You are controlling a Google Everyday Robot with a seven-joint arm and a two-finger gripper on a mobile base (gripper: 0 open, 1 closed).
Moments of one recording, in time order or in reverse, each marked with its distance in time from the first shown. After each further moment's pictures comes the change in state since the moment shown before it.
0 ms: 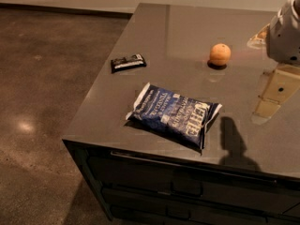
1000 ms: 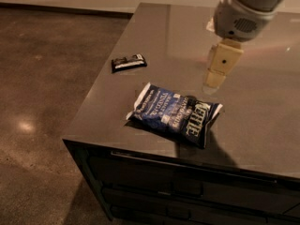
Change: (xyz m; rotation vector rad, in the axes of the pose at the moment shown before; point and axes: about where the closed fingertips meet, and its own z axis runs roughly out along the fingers) arm -0.081 -0.051 0.025 0.003 -0.055 -0.025
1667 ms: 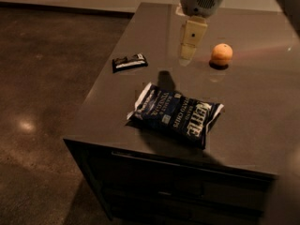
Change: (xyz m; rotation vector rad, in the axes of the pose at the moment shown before) arm -0.059 -0.081 0.043 -0.049 -0.034 -0.140
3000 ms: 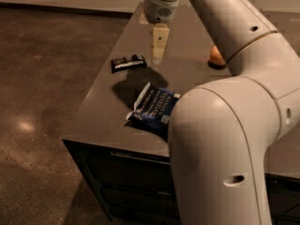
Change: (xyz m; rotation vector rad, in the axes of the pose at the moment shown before) arm -0.064 -0.068 0.093 -0.083 -0.015 -0.249
